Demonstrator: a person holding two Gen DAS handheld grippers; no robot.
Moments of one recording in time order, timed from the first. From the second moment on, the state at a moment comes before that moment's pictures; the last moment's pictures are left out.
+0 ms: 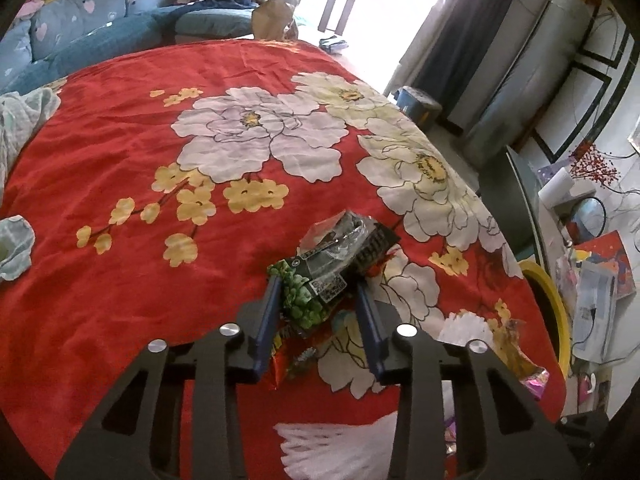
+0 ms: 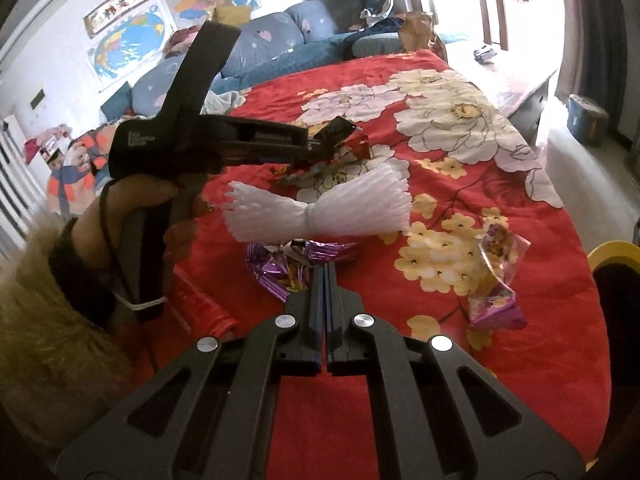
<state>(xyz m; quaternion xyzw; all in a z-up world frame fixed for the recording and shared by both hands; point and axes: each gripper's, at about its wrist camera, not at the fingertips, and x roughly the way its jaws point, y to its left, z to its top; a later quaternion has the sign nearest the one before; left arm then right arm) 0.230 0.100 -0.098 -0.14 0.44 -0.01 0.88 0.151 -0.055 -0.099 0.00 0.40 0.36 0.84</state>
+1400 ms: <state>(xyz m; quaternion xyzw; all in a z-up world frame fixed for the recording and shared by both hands) 0.138 0.075 -0.024 -0.14 0.35 -0.06 0.92 0.160 -0.056 -0.098 0.03 0.39 0.35 0.85</state>
